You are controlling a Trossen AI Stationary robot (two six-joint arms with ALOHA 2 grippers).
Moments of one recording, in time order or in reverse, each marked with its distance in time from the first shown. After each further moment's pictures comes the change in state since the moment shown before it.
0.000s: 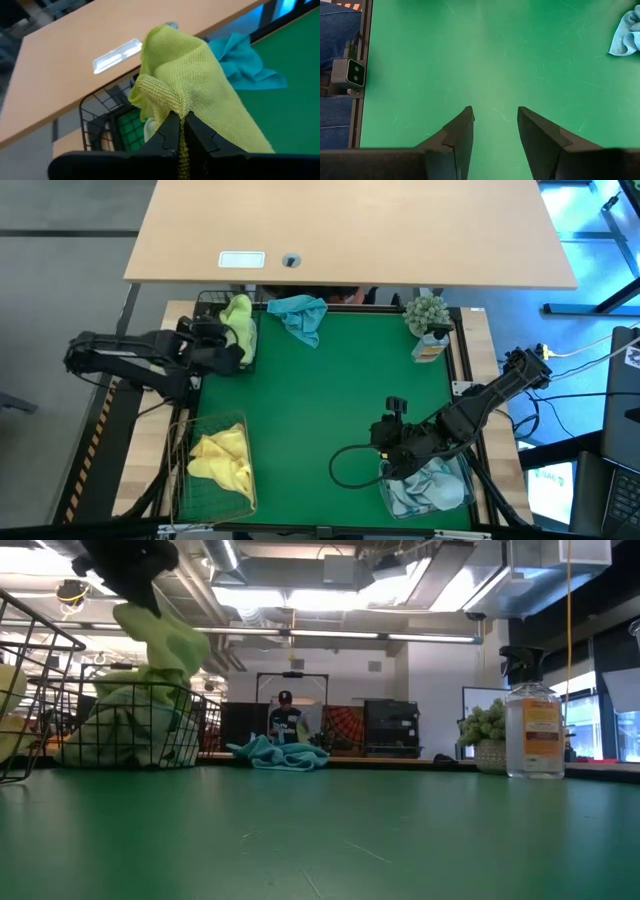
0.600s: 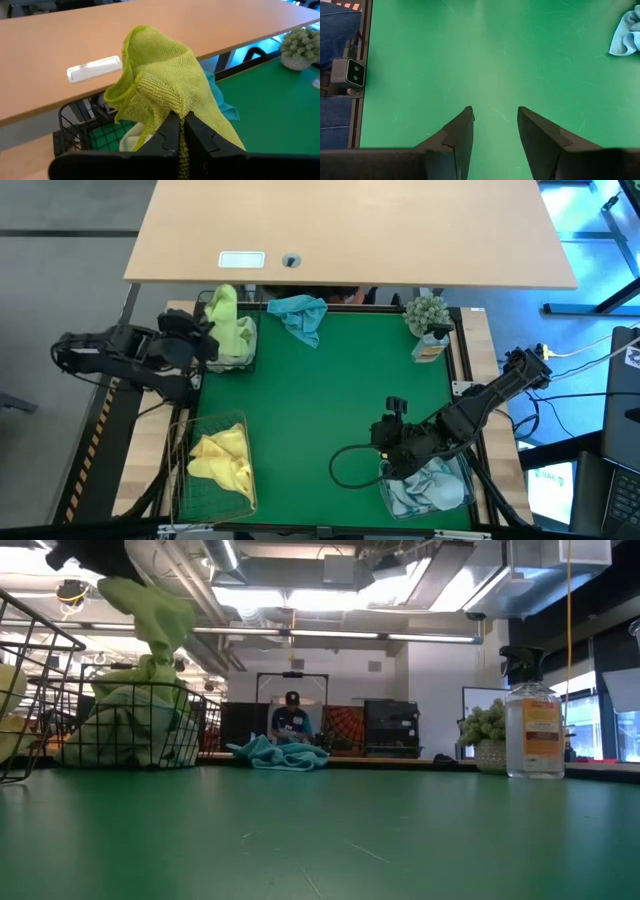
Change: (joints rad) left arm -0.080 -0.264 0.001 0.049 -0.023 0.001; right arm 0.000 0.000 0.000 -0.001 0.000 0.000
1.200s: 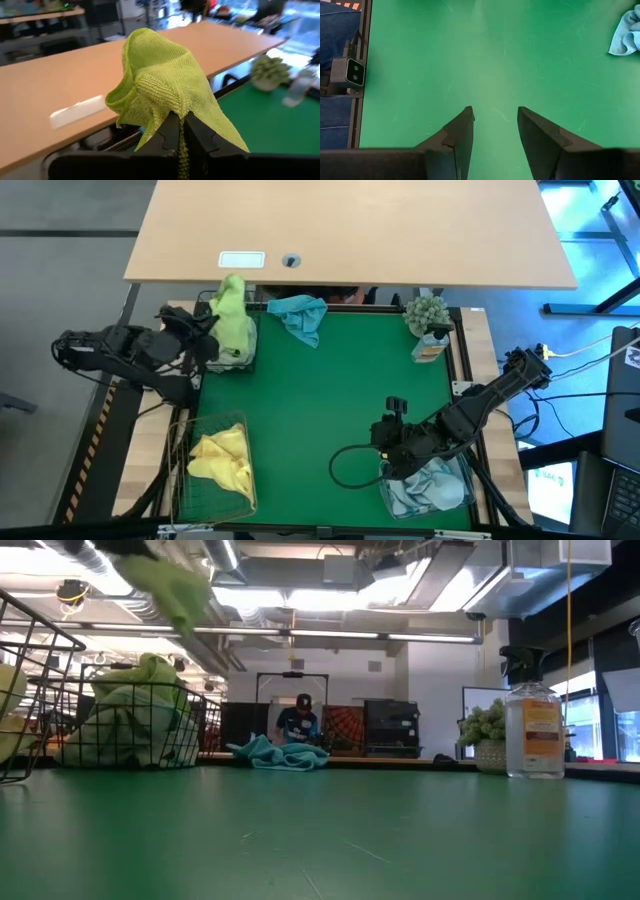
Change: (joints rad) left arm -0.052 -0.033 0.001 0.277 -0.072 0.330; right arm 0.000 0.000 0.000 -0.002 0.000 0.000
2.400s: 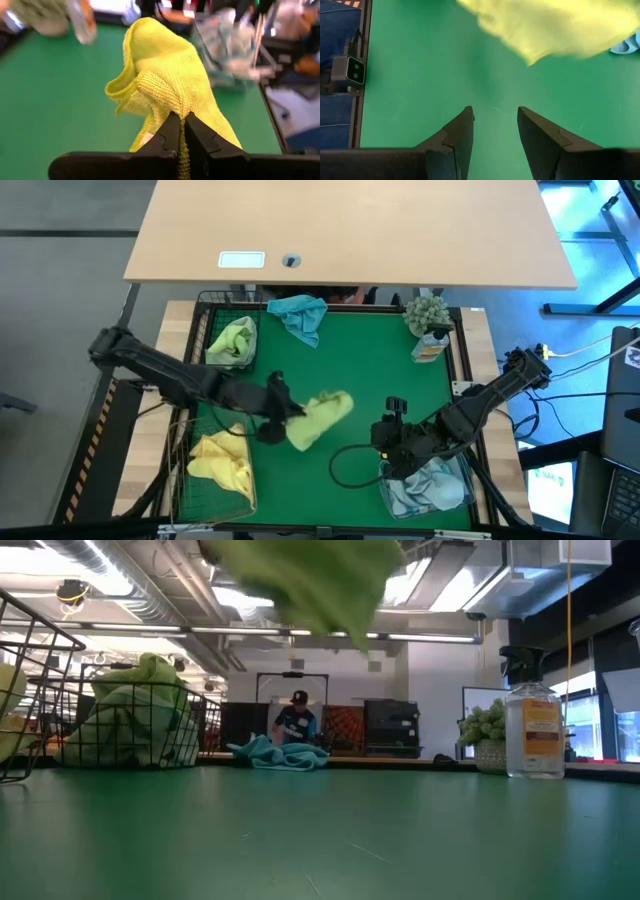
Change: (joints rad) left arm -0.136 0.644 -0.003 0.714 0.780 0.223; right arm 0.000 0.000 0.000 -0.004 -0.010 0.000
